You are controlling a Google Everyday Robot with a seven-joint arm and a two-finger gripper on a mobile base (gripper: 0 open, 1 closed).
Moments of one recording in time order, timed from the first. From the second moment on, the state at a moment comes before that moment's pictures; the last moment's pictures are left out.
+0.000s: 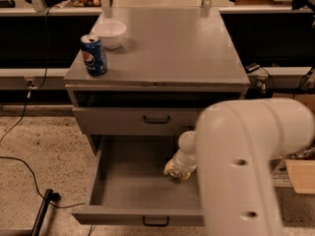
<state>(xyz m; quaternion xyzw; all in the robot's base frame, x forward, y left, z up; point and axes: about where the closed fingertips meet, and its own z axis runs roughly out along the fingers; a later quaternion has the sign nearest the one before) 0.590 -0.088 0.371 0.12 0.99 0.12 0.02</state>
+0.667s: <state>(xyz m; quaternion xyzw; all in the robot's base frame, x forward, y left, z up) 0.558 -0.072 0.454 0.05 0.96 0.27 0.04</state>
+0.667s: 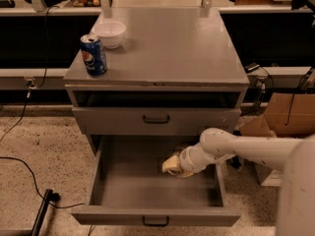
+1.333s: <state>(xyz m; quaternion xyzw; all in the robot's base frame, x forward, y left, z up) 0.548 -0.076 0.465 0.02 0.95 0.29 0.06</state>
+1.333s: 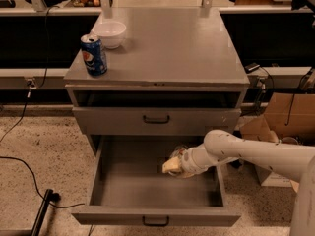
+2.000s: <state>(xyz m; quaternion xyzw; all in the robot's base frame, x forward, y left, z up) 0.532 -0.079 0.487 -0.04 0.94 0.33 0.09</state>
